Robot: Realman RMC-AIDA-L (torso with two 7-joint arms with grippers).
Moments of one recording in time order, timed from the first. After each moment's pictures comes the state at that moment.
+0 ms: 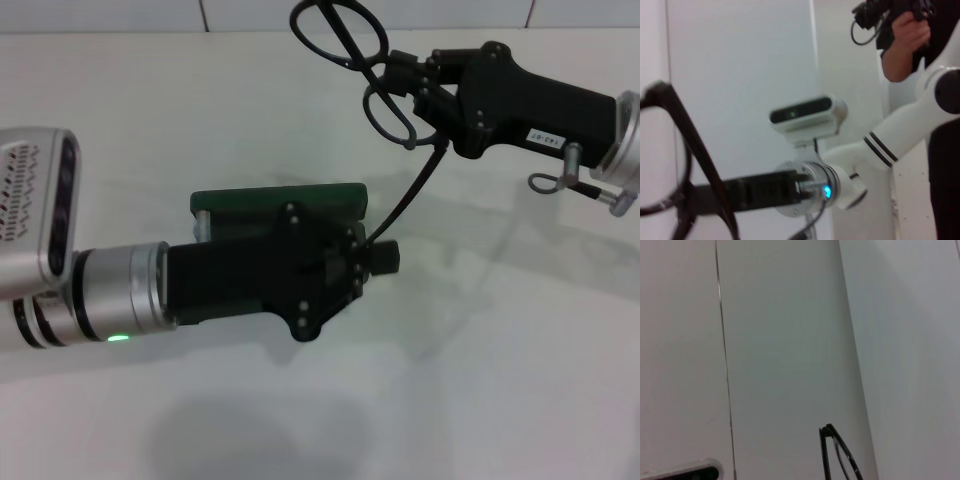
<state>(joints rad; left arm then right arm) -0.57 -2.09 0.91 0.28 1.66 1.77 -0.72 0.71 2.03 -1.18 -0.34 -1.16 -1.54 1.04</state>
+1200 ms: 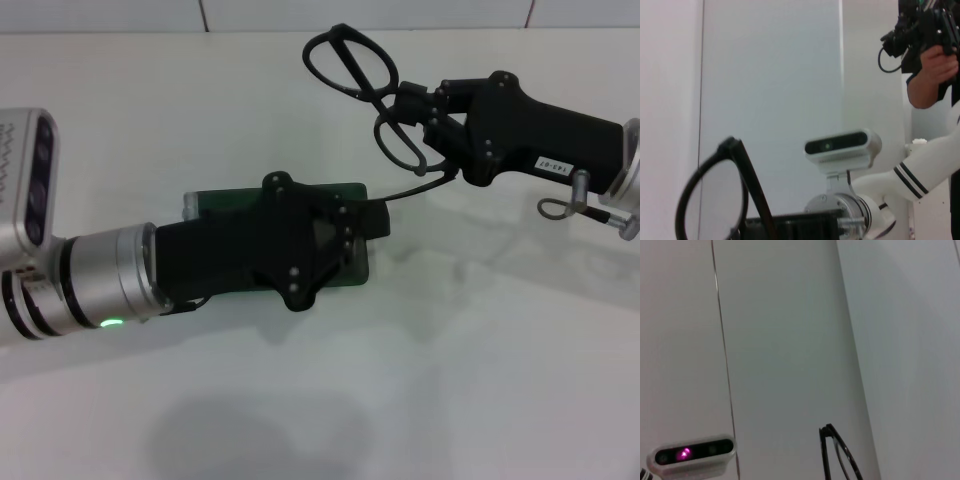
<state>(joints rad) -0.56 -2.09 0.91 0.28 1.57 1.78 -0.79 0.67 2.02 -1.21 -0.34 -1.16 -1.54 1.03</state>
